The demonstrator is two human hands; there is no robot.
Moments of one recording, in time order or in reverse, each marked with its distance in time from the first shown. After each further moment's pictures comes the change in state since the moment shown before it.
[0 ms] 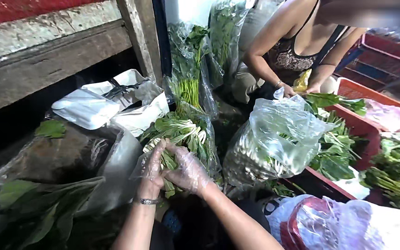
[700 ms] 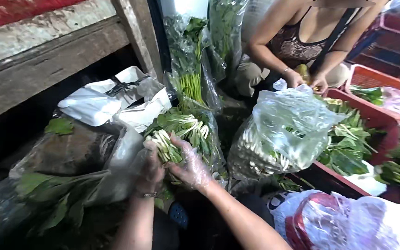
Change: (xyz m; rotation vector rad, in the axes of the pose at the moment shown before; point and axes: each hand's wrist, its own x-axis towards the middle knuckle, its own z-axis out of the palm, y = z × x) left_hand 0.010 -0.017 -0.033 0.063 -0.302 0.370; right_hand -0.009 0.011 0.013 0.270 0.172 -0.121
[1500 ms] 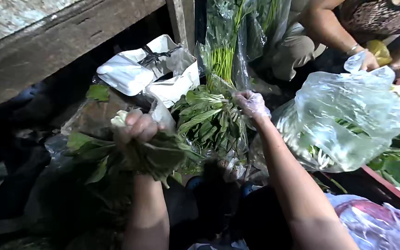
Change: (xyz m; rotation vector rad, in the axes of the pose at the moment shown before) left_hand 0.020 0.045 -0.097 -0.789 -0.566 0.277; right_hand 0.097 0.062 -0.097 -0.251 0.132 0.423
